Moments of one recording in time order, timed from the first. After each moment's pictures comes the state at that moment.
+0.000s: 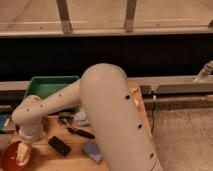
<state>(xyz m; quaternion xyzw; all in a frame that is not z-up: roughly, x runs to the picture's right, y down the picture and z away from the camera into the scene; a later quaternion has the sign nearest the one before) -0.367 0.292 0.711 -0.47 -0.01 0.22 0.86</state>
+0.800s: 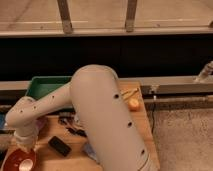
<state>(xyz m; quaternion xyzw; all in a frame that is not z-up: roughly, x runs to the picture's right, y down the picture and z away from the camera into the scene) -0.383 0.297 0.716 -0.47 -0.01 0.20 0.86</state>
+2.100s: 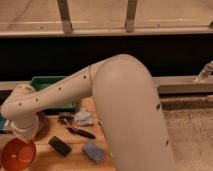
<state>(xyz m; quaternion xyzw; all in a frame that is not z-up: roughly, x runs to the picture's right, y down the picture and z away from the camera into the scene) -0.346 0.209 0.655 -0.40 -0.06 0.22 0.89</state>
